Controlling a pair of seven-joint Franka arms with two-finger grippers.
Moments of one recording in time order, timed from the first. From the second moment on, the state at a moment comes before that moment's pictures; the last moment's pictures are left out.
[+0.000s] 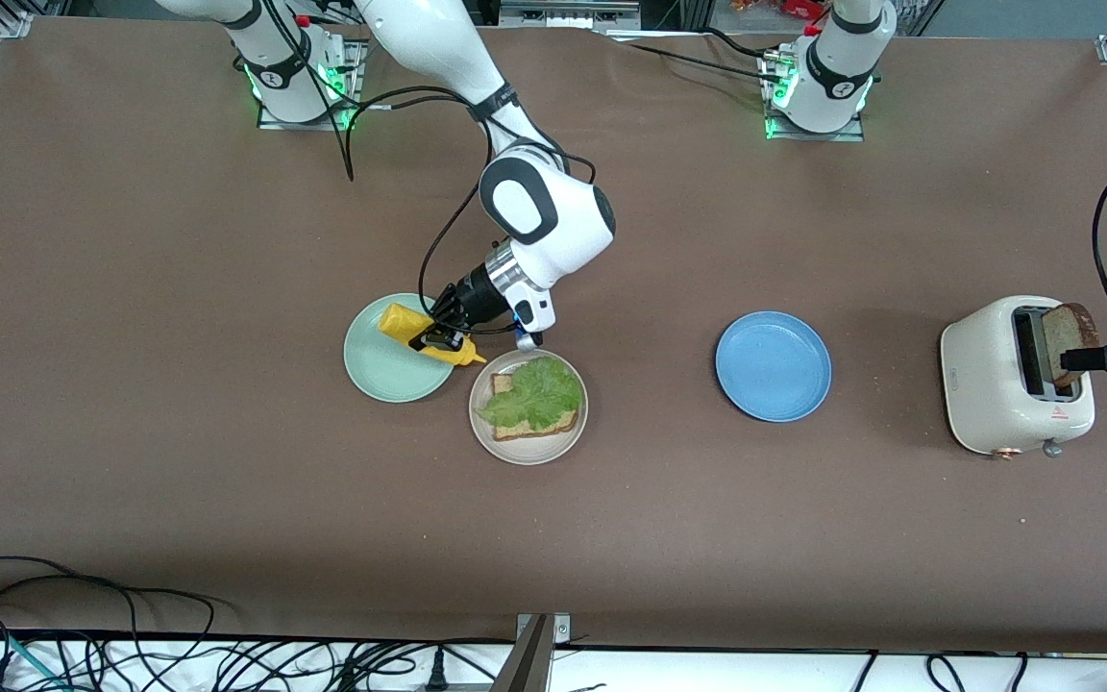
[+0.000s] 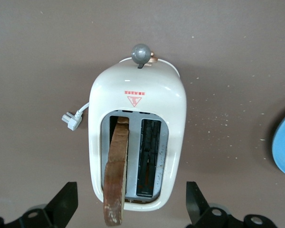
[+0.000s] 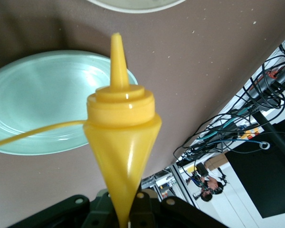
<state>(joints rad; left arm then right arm) 0.19 0.57 0.12 -1.27 0.08 1.60 0.24 1.10 0.85 -0.36 -1.39 -0.69 1.69 -0.38</state>
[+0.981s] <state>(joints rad) 0.22 0.44 0.12 -1.58 0.08 1.88 0.26 1.02 0.70 -0.54 -1.30 -0.34 1.67 -0.68</state>
